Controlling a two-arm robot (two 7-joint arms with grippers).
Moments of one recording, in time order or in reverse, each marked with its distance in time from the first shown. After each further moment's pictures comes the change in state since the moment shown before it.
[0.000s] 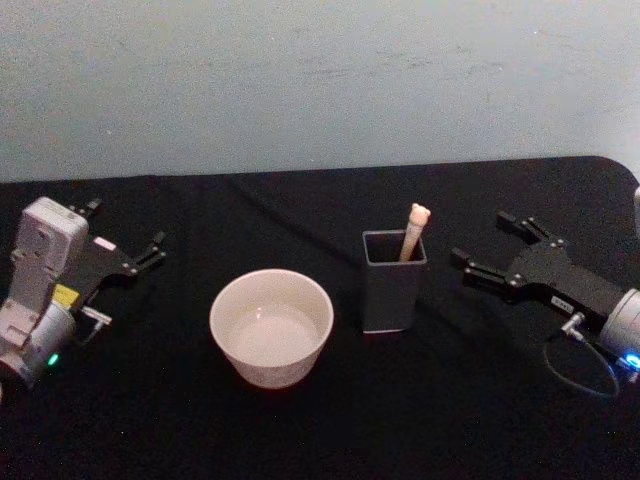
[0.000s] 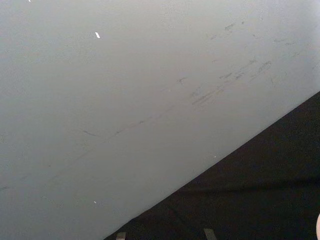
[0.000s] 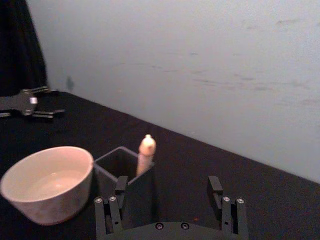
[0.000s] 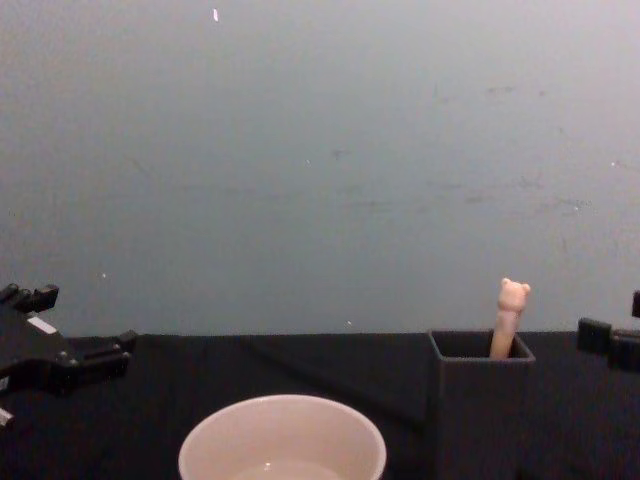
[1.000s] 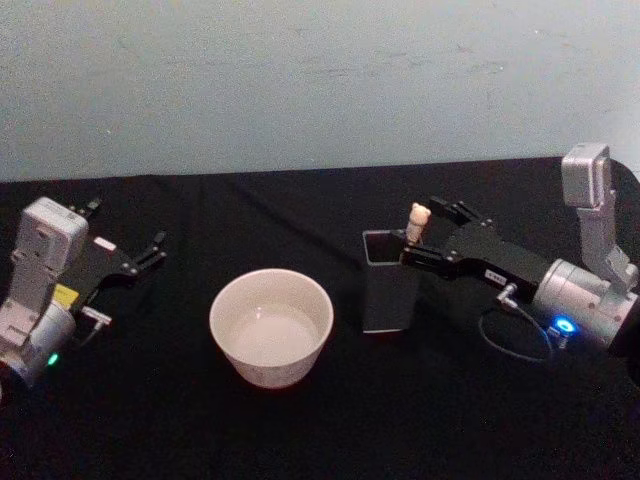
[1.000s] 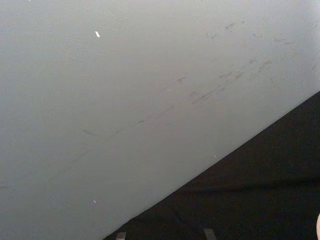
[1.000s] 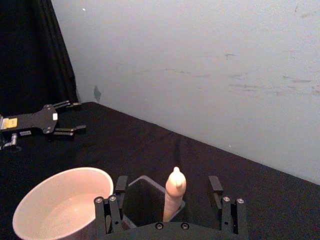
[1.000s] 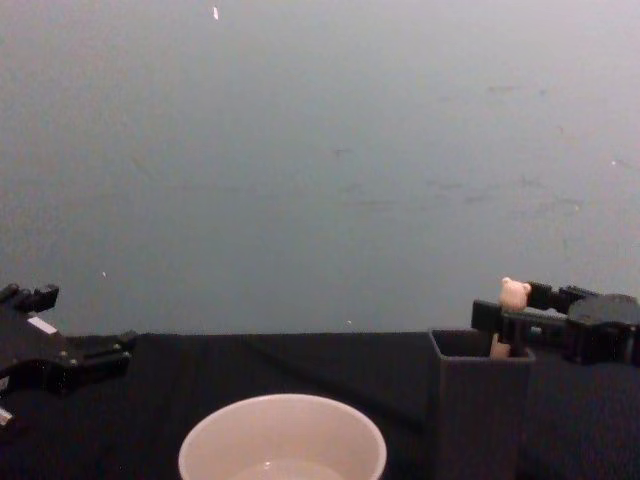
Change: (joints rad) left arm 0.000 0.000 0.000 0.000 0.000 0.000 0.000; right arm 0.193 -0.162 -0.069 0.203 -0.015 0.042 0.148
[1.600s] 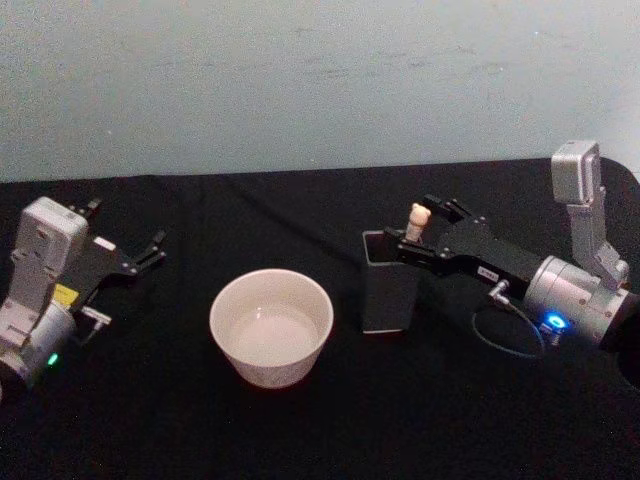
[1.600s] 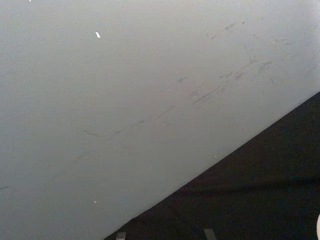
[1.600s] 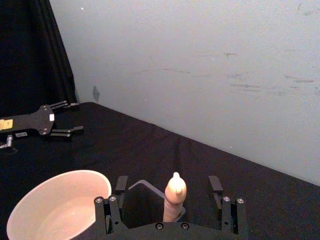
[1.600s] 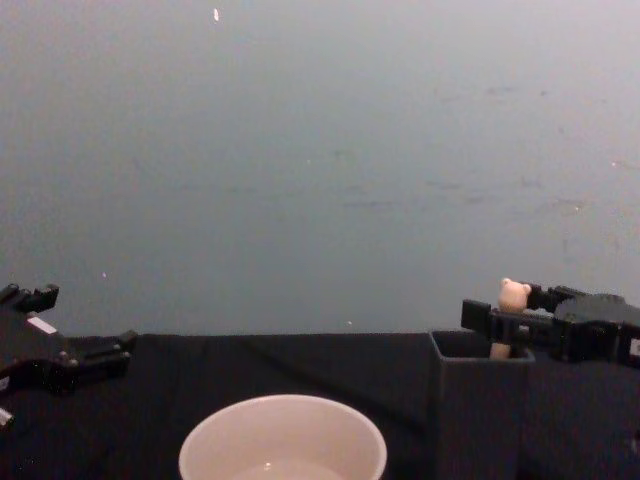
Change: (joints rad) left arm 0.000 0.000 0.000 0.000 0.000 0.000 0.000; right arm 0.025 -0.021 -0.011 0.029 -0.009 0.002 -0.004
